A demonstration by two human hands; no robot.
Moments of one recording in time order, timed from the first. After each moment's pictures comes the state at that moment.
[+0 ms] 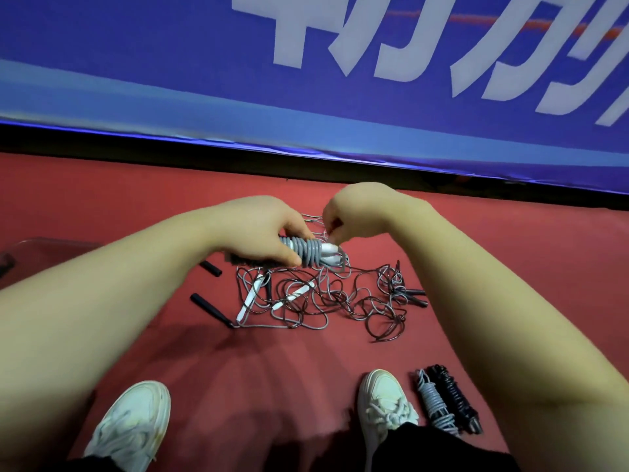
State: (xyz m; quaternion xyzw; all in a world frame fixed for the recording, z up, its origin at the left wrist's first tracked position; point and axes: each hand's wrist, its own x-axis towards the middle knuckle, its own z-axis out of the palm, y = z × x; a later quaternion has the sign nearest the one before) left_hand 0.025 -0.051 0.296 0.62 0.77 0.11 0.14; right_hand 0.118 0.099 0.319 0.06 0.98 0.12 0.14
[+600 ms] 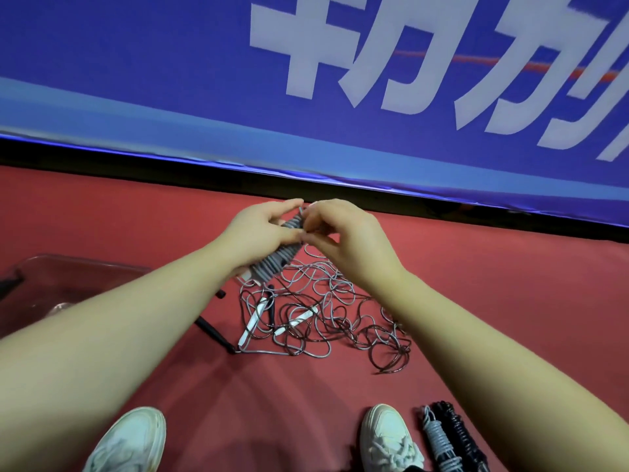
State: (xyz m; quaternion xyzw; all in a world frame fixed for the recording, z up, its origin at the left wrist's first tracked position) left_hand 0.006 -0.040 0.275 0.36 0.74 0.54 0.19; right_hand 0.121 0.072 0.291 0.00 0.94 -0.16 -0.30
